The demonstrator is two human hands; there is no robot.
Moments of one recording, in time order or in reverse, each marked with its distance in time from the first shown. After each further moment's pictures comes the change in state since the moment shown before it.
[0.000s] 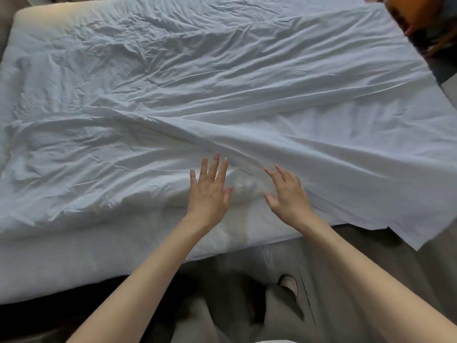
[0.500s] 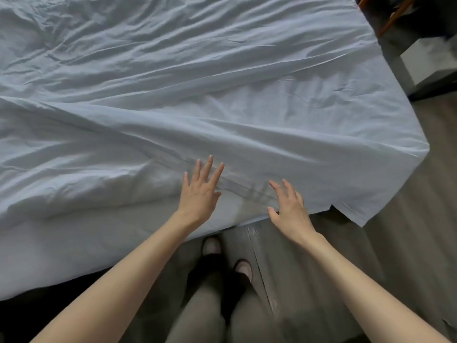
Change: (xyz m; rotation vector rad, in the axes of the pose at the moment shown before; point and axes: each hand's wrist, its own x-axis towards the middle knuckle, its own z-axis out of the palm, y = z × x) left_hand 0.071 0.177 0.111 0.058 -0.187 0.121; right_hand -0.037 0.233 -0.031 0.086 -0.107 0.249
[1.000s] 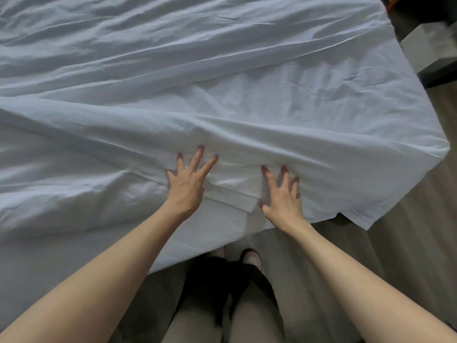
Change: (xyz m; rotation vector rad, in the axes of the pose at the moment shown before) left_hand 0.111 -0.042 0.050 0.070 0.006 -0.027; right_hand 0.111 0.013 0.042 -0.171 0.021 0.107
